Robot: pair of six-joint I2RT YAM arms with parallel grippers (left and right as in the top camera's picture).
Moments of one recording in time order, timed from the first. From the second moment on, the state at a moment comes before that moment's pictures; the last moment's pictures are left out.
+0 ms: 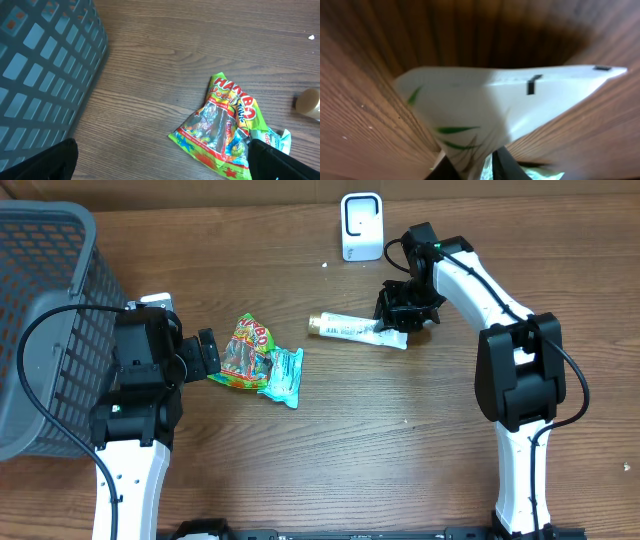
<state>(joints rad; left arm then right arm) 0.05 1.11 1.03 -0.74 -0.19 -0.10 0.26 2.34 1.89 -1.05 -0.51 1.64</state>
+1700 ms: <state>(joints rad) 0.05 1.11 1.03 -0.74 -0.19 -0.10 0.27 2.34 1.93 -1.00 -0.36 -0.73</state>
